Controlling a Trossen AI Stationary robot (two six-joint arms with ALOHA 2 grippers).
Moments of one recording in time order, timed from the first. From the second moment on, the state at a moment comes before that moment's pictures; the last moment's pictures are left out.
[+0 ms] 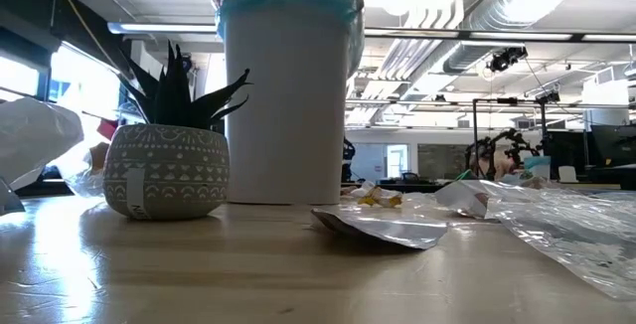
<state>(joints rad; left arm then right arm) -0.29 0.19 0.79 -0.45 -1.11 0.14 0.00 0.48 0.77 -0.32 0.32 0.07</state>
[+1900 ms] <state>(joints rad) -0.29 0.32 0.78 -0.56 -0.82 0.10 -0.07 1.74 1.94 -0.83 -0.04 -0.14</state>
